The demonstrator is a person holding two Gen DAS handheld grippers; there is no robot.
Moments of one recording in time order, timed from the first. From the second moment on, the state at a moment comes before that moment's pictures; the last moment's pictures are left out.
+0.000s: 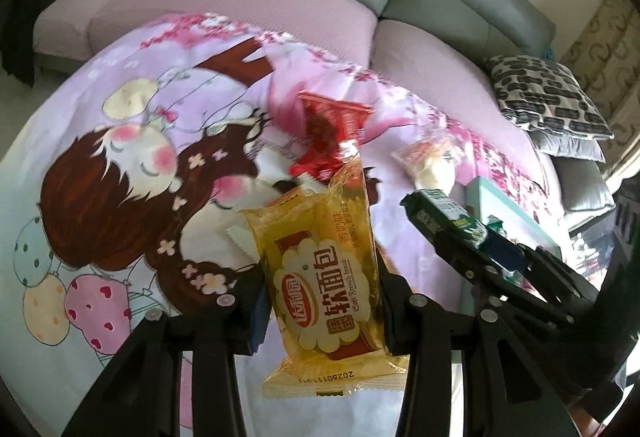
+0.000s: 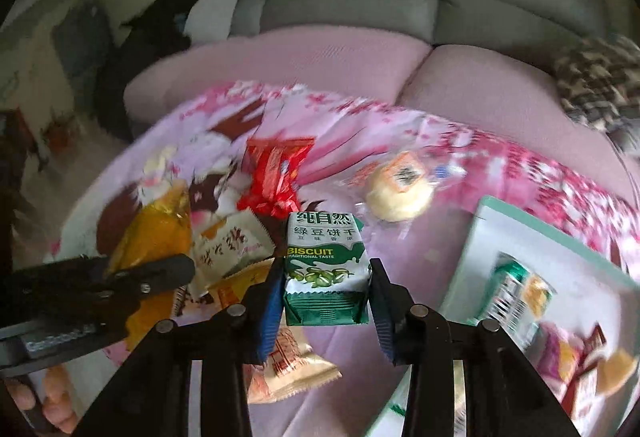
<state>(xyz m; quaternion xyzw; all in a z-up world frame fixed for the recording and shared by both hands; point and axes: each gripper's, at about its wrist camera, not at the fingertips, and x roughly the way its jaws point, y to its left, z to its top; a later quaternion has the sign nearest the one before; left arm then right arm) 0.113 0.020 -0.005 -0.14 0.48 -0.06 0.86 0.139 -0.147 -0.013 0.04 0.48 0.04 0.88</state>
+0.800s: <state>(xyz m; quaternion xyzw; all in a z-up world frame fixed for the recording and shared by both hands) 0.148 -0.232 0.025 0.07 0.47 -0.25 0.84 0.030 -0.380 0.003 0.20 0.46 -0.29 0.81</state>
